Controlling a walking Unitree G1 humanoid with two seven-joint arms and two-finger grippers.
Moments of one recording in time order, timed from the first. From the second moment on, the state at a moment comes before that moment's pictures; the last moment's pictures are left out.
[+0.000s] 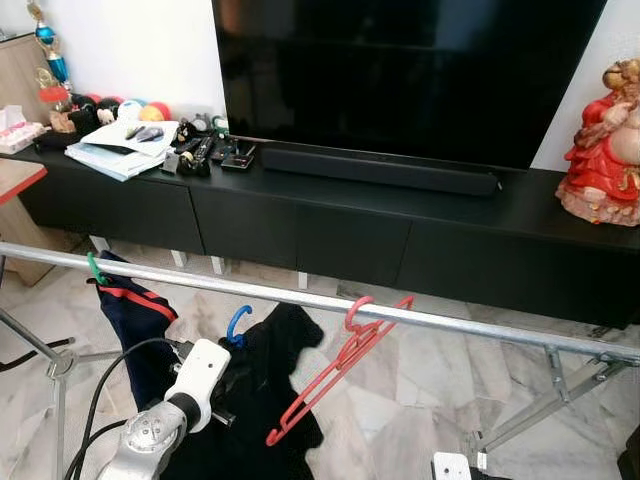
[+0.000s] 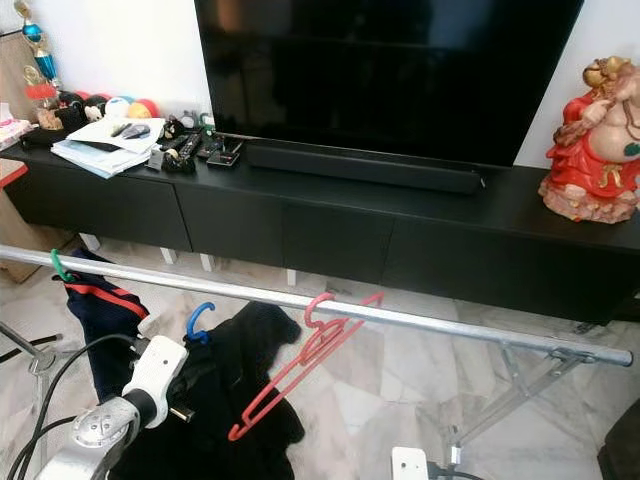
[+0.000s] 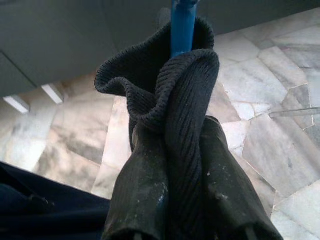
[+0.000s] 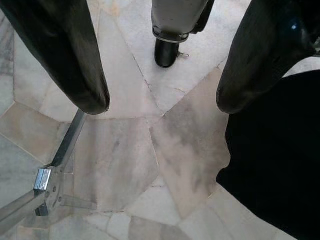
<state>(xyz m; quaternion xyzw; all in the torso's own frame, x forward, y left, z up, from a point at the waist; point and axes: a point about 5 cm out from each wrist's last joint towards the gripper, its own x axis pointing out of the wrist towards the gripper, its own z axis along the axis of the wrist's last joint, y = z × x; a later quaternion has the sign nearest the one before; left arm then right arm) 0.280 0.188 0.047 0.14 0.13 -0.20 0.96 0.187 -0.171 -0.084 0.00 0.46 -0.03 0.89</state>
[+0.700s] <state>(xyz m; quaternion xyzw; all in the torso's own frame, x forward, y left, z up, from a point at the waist) 0.331 0.185 0.077 0.16 0.11 -0.14 0.97 0.186 -0.172 -0.085 0.00 0.46 -0.03 0.89</state>
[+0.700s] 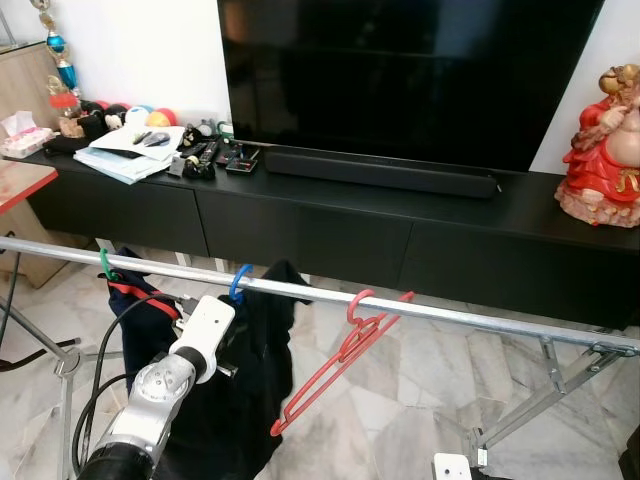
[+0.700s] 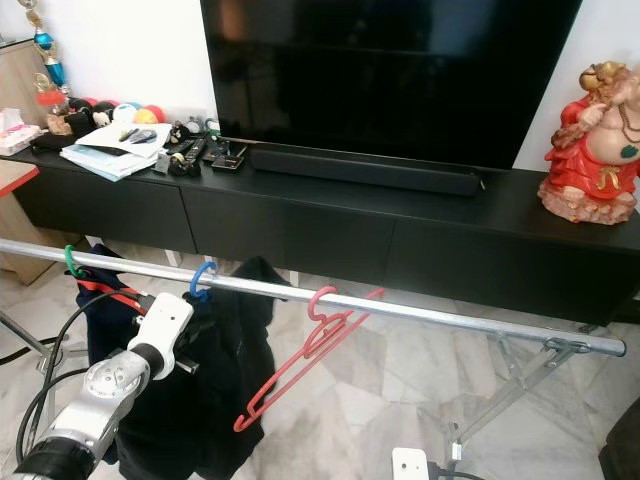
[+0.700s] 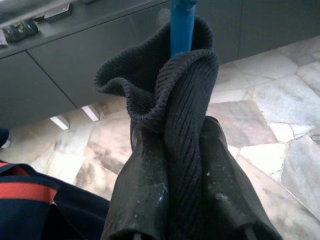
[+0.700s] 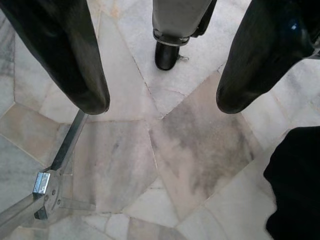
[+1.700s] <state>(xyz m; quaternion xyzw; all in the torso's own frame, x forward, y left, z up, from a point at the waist) 0.337 0.179 0.064 0.09 0.14 -0.10 0.98 0.182 -0.175 -0.086 -0.01 0.47 -0.03 0.88</state>
